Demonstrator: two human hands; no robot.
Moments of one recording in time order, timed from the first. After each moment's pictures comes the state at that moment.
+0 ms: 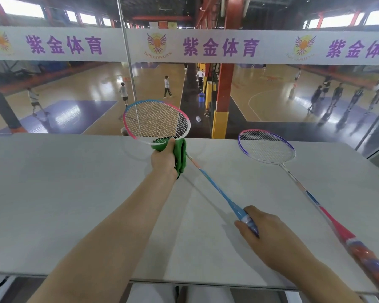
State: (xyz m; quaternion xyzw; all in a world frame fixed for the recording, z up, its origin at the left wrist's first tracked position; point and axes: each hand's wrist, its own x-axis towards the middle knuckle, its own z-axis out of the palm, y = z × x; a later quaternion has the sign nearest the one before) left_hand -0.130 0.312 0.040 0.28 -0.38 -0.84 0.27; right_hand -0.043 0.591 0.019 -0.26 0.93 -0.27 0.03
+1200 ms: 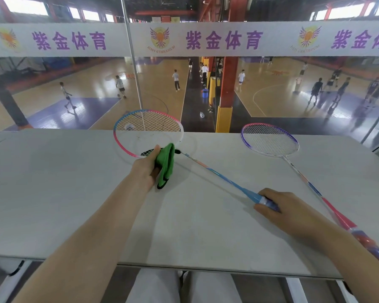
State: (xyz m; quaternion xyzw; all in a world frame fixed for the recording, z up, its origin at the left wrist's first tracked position) left_hand -0.079 0.259 0.016 0.29 -0.41 -0.85 0.16; right_hand -0.099 0.631 0.012 -0.33 0.90 -0.28 0.05
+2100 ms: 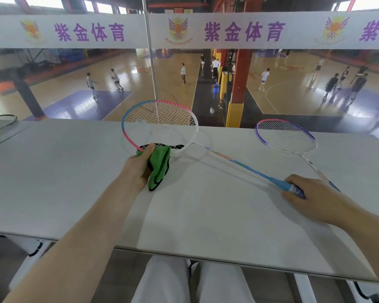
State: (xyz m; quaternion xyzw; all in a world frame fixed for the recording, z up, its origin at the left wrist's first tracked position) left_hand -0.027 0.224 0.014 0.27 -0.48 -0.81 0.19; right_hand -0.115 0.633 0.034 -0.27 0.95 -0.15 0.01
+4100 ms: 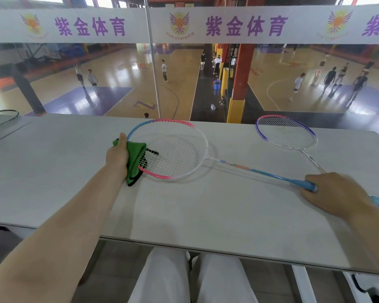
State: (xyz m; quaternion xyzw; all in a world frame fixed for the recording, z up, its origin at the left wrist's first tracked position) left_hand -0.021 0.172 0.014 0.43 -0.58 -0.64 0.27; right_hand -0.156 0.669 0.008 -0.23 0.97 0.04 -0.11
